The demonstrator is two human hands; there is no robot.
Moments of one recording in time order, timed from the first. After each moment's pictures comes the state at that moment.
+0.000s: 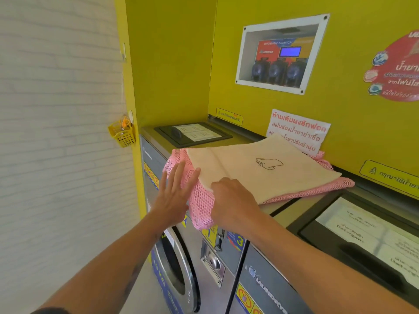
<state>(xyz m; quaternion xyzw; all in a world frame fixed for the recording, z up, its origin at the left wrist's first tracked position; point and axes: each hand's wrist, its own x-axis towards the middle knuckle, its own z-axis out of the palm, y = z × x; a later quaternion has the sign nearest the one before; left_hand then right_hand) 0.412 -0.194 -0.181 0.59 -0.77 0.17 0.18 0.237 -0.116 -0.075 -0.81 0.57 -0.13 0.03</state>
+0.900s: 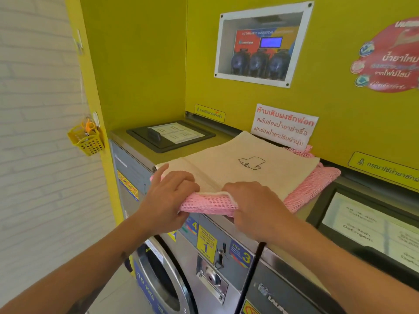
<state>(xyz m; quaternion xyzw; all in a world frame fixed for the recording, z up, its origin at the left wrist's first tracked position) 0.423 -0.213 -0.138 0.34 -0.86 0.17 0.33 0.208 -0.135 -0.066 -0.81 0.58 -0.12 0.00</state>
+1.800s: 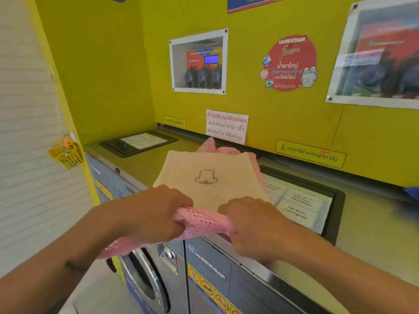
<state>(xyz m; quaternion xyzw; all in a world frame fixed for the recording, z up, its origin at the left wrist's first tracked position) 0.294 -0.025 -0.022 0.41 -0.90 -0.11 0.04 0.081 0.025 -0.042 -0.82 0.57 -0.05 0.02</state>
